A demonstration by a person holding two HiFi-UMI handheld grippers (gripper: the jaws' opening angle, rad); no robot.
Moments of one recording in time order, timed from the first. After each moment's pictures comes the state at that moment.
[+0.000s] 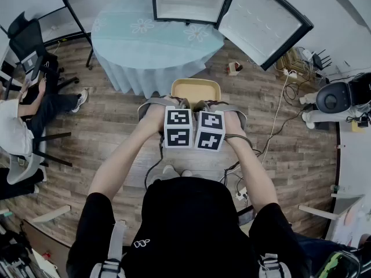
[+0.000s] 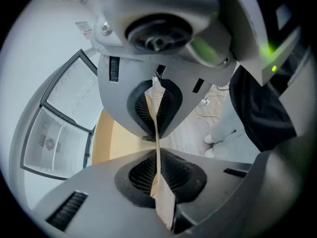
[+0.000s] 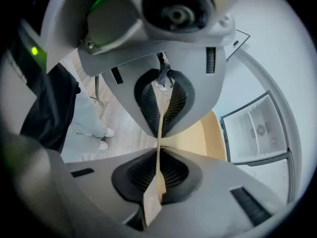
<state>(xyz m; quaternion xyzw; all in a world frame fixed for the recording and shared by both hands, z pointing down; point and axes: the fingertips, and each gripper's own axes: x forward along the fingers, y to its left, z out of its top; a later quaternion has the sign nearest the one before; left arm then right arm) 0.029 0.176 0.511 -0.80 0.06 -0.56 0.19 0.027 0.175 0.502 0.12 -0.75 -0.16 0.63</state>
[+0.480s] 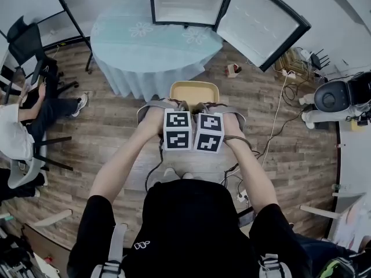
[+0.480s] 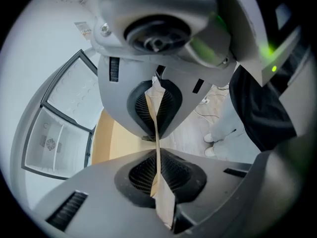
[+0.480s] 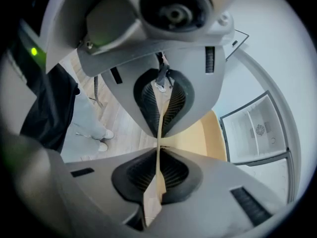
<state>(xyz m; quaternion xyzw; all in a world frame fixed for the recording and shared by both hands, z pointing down) 0.025 0.176 0.511 -0.80 0.06 -0.57 0.19 0.022 0.174 0.502 0.13 -0.76 -0.16 0.62</state>
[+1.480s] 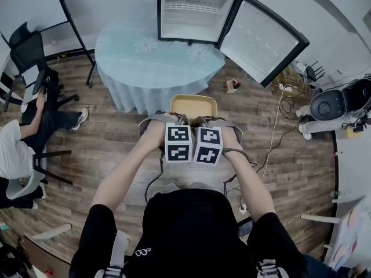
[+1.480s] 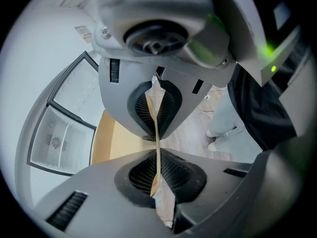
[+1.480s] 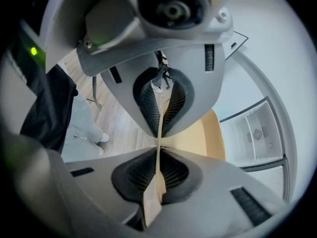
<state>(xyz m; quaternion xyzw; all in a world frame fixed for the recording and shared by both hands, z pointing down) -0.022 0.164 0.510 -0.80 0.07 -0.56 0.22 -0.025 0.163 0.502 0.14 -0.75 -0.16 0.62</state>
